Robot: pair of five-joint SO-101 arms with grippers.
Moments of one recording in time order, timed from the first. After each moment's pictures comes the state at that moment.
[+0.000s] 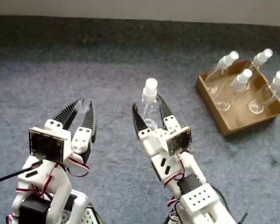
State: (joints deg) left arm 9.6 -98.2 62.0 51.4 1.2; right arm -31.6 -69.5 95.5 -22.5 4.3
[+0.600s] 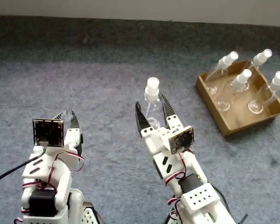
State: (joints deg) left arm -5.0 -104.1 75.8 57.1 0.9; right arm -28.4 -69.5 95.5 -22.5 4.3
